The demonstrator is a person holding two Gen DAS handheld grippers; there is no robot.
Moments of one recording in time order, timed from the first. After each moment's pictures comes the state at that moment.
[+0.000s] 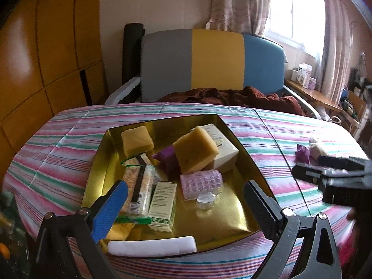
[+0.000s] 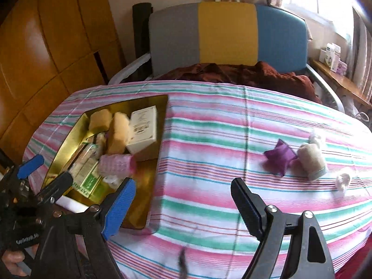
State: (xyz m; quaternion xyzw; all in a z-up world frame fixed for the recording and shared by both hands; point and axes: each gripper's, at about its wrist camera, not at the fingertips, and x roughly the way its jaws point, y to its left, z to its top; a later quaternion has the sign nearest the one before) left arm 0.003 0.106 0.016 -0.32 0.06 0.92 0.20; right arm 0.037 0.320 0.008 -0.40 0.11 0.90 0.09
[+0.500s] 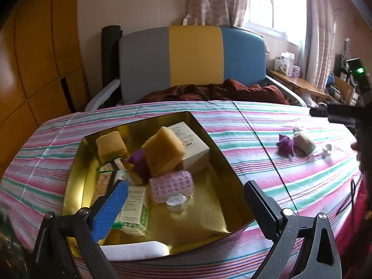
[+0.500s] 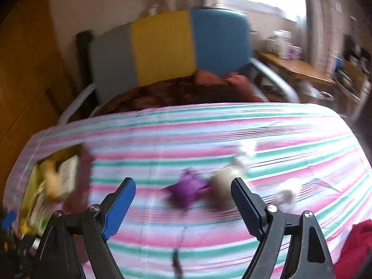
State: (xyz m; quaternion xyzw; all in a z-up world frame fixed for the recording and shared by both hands) left arm 0.012 0.145 0.017 -0.33 0.09 0.91 0.24; right arm 0.064 0.483 0.030 -0.36 0.17 0.88 0.25
